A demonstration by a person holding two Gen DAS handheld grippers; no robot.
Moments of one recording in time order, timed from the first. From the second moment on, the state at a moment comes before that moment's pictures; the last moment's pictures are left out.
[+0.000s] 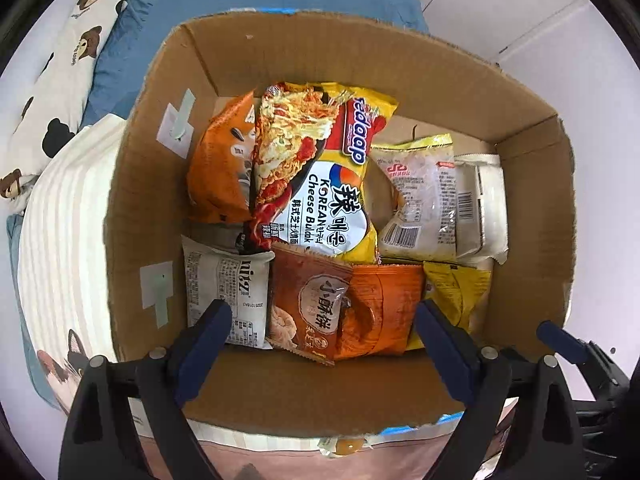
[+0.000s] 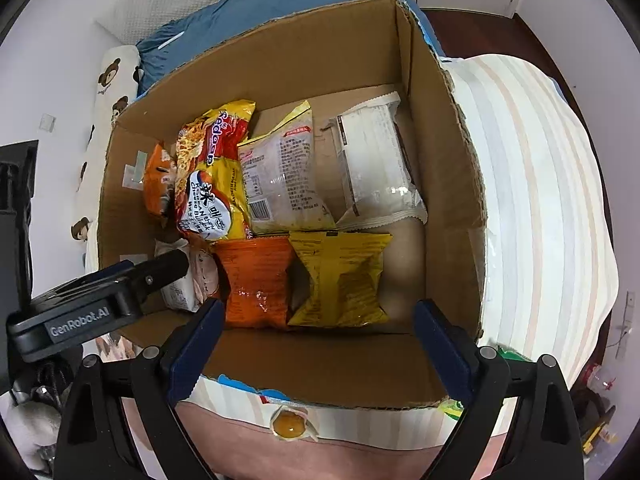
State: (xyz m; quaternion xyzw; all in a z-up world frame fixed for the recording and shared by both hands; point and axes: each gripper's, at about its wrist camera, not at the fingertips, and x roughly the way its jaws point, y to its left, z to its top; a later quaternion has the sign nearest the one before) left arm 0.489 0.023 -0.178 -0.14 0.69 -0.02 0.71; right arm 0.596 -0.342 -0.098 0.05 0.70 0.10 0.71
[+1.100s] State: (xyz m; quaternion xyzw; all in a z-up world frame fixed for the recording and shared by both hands) left arm 0.337 -0.135 -0.235 0.18 0.62 -0.13 0.76; right arm 0.447 -0.537 -0.106 0.21 0.64 -0.01 0.74
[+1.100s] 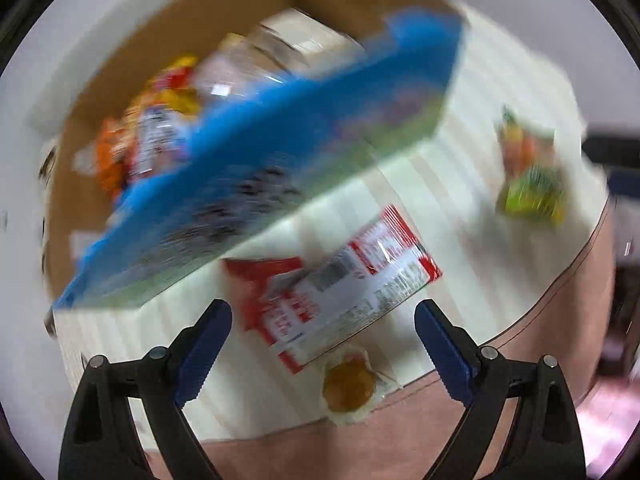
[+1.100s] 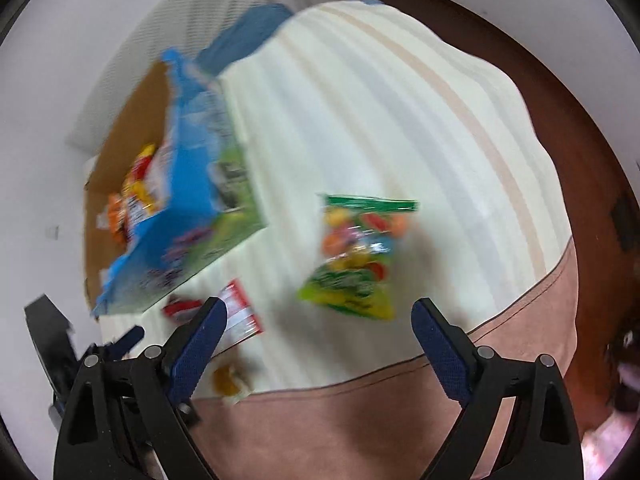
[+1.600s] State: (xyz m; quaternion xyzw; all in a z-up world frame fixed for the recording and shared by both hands) left arm 0.357 -0.185 -0.284 0.35 0.60 -0.21 0.69; right arm 0.478 -0.540 -0.181 0.23 0.68 0.00 0.70
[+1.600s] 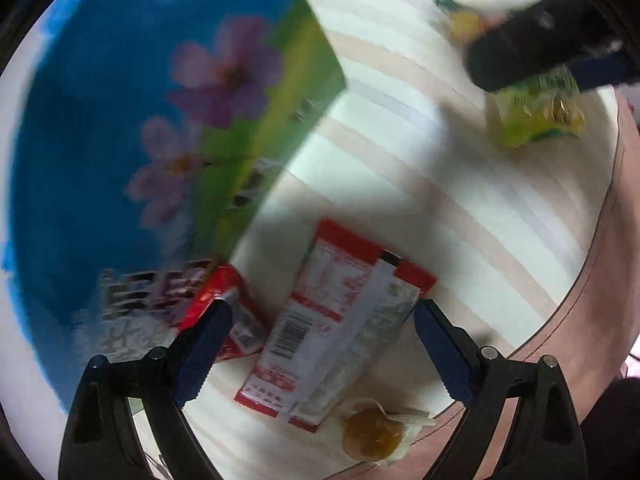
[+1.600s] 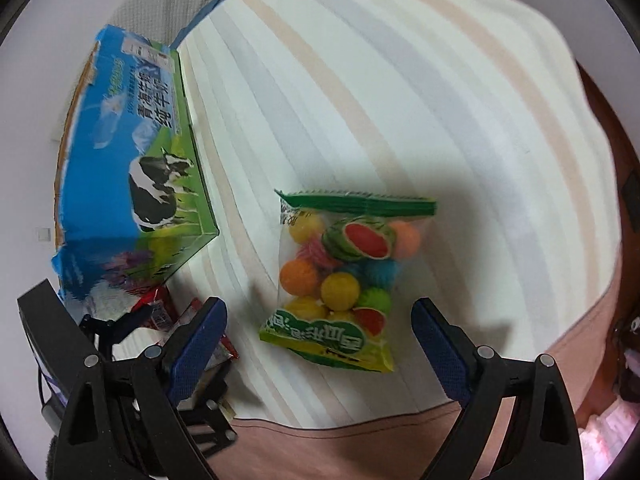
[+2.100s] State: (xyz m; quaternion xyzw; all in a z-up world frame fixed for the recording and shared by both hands) left arm 0.373 -0.079 -0.288 0.03 0.71 -0.06 0.70; right arm 0.437 -0.508 -0.181 0.15 0.69 0.03 0.70
